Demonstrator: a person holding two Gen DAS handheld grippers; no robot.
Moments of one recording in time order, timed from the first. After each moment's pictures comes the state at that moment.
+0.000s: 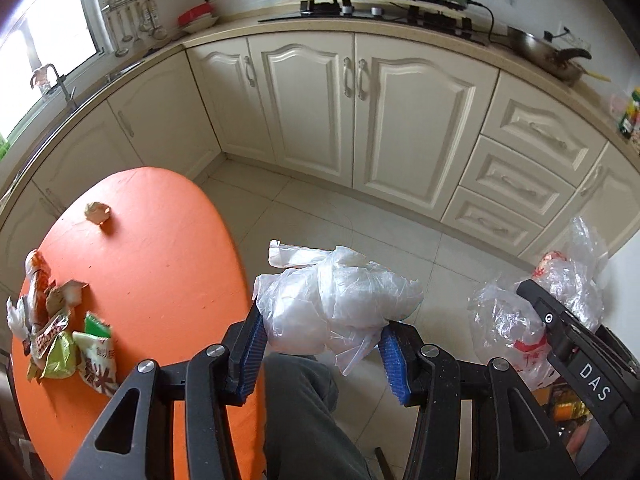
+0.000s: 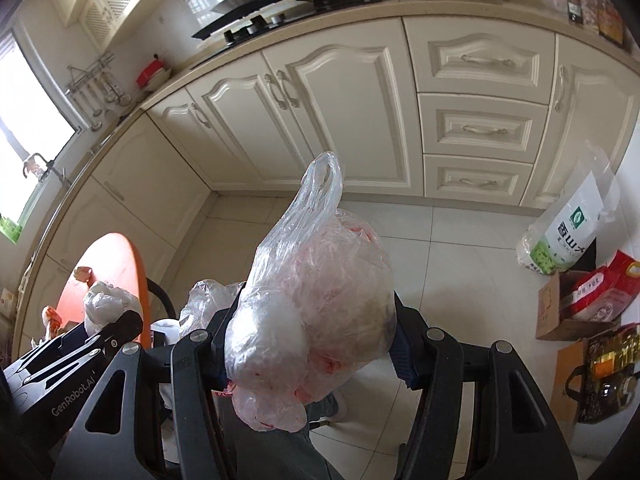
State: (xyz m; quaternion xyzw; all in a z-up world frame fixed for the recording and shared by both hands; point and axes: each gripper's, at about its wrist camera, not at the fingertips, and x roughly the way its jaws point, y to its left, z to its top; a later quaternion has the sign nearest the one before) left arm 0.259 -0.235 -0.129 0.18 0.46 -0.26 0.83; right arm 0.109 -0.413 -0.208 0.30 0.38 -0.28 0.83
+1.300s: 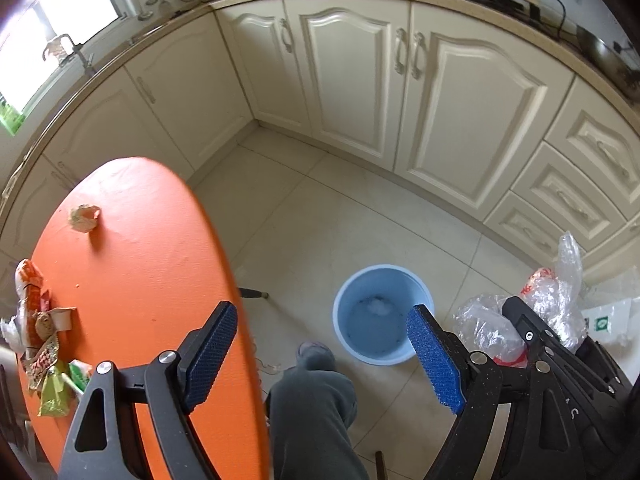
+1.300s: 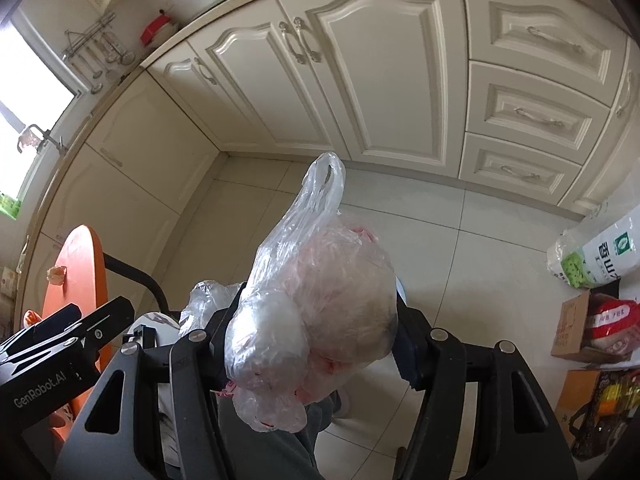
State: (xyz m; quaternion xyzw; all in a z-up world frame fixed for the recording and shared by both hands) left arm 0.450 -0.367 -0.214 0.17 0.51 -0.16 0.83; right arm 0.212 -0.458 -0.271 0.30 0.45 -0.21 0.81
